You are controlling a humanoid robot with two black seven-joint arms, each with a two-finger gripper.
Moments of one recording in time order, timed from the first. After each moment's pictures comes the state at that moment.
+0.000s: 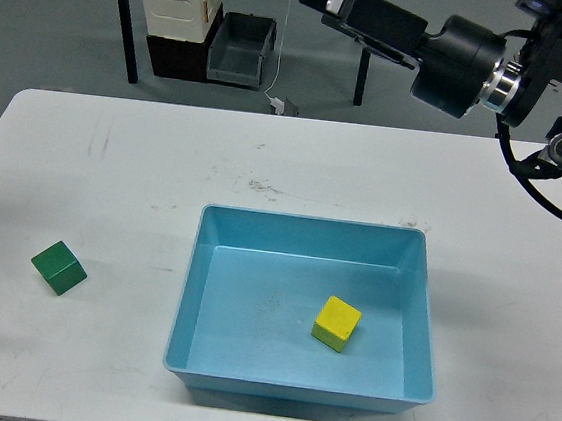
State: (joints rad) left arm -0.50 0.90 -0.89 -1.07 -0.24 -0.48 -0.44; right arm 1.02 -0.38 0.65 1.18 -1.19 0.23 0.49
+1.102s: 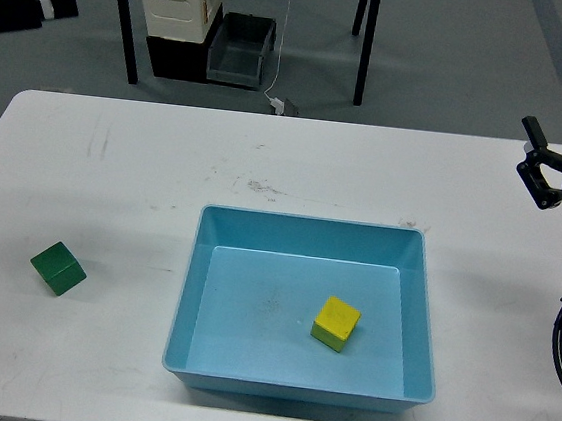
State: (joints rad) left arm -0.76 1.16 -0.79 -1.44 1.61 -0.49 -0.49; right arm 0.15 -0.38 1.38 1.39 -0.45 0.45 0.25
